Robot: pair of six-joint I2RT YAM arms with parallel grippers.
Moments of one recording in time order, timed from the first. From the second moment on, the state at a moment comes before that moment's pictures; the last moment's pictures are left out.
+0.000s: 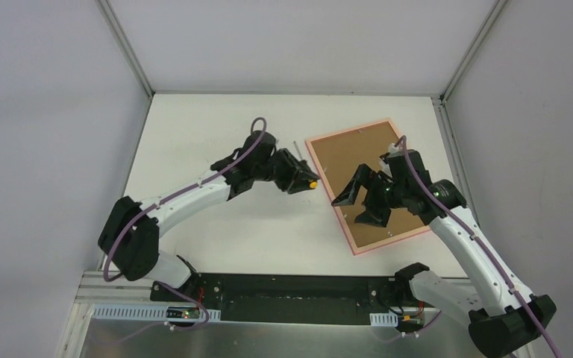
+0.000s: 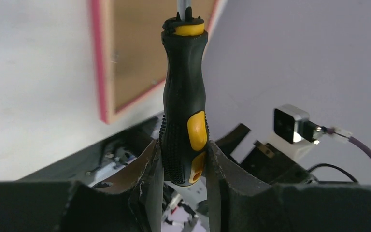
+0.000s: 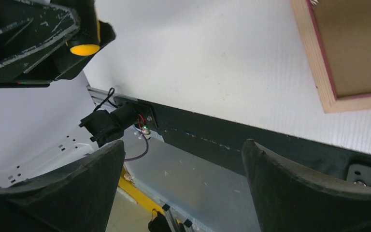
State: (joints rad) left arm -0.67 1.39 0.96 -0.18 0.34 -1.50; right arm 0.43 0.98 1.00 -1.01 -0.40 0.88
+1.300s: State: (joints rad) left arm -0.81 1.51 1.09 -0.02 0.36 -2.07; right arm 0.83 0.96 1.05 -0.62 0.39 1.01
